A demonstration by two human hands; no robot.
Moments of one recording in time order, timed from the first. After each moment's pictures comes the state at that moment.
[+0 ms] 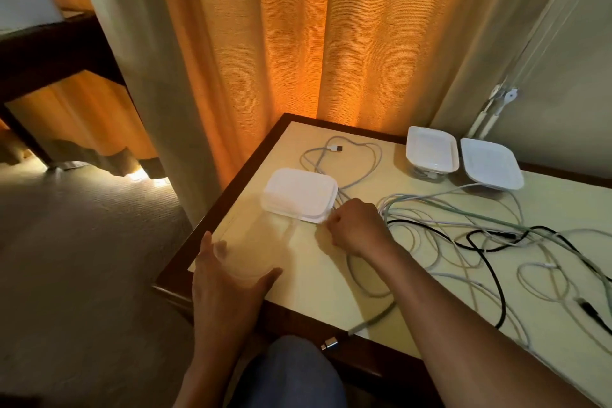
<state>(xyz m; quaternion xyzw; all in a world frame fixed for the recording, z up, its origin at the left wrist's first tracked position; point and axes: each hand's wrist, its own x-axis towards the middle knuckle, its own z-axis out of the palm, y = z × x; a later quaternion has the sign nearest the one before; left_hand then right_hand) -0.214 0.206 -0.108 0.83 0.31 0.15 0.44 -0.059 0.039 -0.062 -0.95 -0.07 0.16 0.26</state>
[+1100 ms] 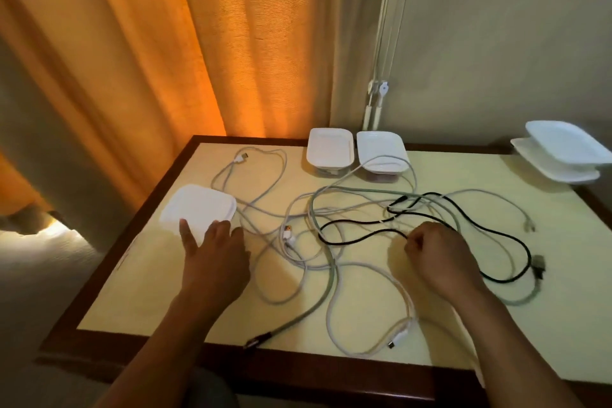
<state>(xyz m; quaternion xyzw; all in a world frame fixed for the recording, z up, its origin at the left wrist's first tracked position) -0.114 0.116 -0.073 1.00 0.02 0.01 -0.06 -0.095 -0.223 -0.067 -0.97 0.07 -0.05 0.21</state>
